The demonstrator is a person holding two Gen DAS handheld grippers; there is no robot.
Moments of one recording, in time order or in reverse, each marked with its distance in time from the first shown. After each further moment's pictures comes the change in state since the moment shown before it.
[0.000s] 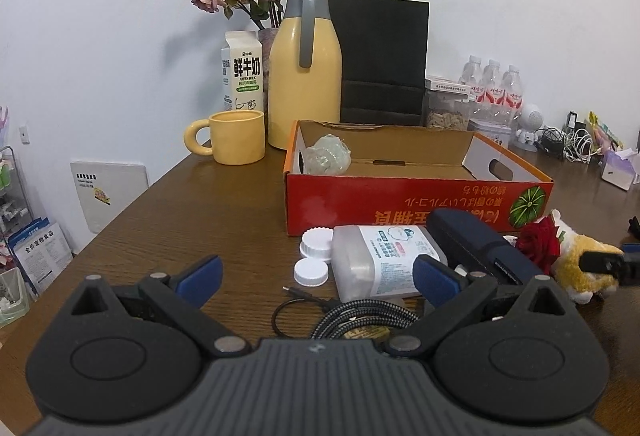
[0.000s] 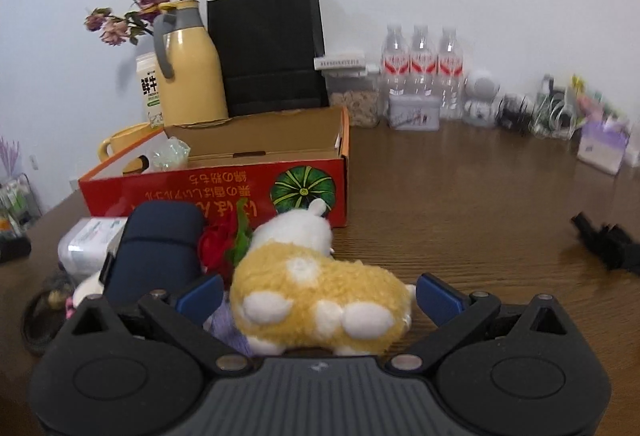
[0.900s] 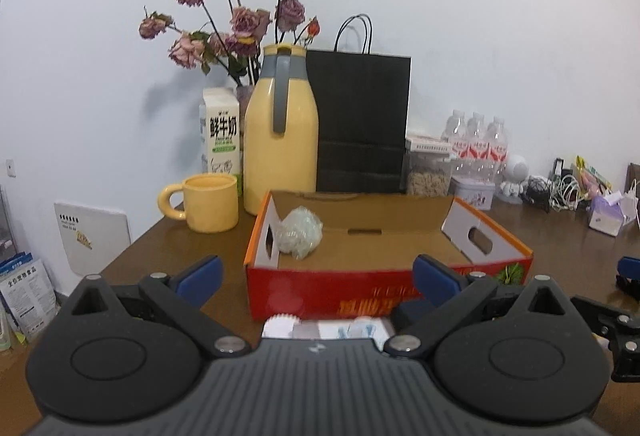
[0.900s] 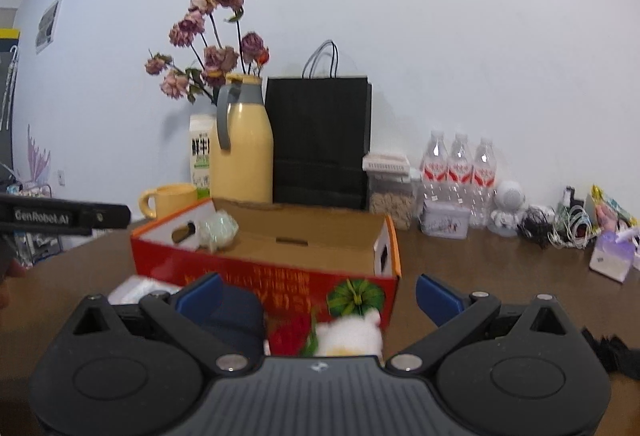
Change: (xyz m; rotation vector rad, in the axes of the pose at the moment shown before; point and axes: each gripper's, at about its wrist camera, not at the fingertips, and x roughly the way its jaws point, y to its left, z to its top) left arm 0.007 -0.024 0.041 -0.011 -0.137 -0.040; right arm -0.046 0.050 0.016 -0.182 -0.251 0.025
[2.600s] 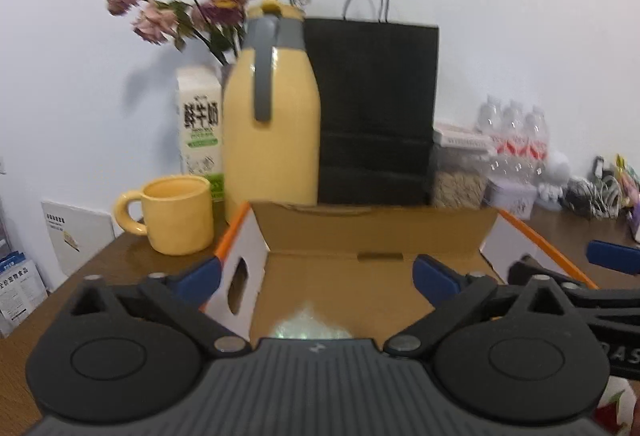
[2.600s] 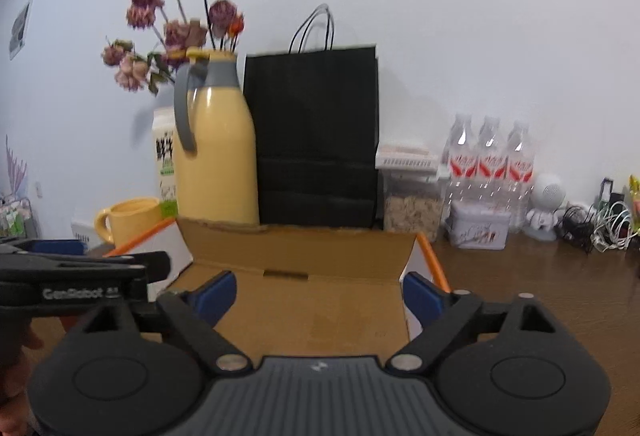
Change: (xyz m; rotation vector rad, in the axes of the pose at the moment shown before) left arm 0.137 -0.017 0.027 -0.018 0.021 0.045; right arm 0.158 0.009 0.040 0.055 0.007 -0.010
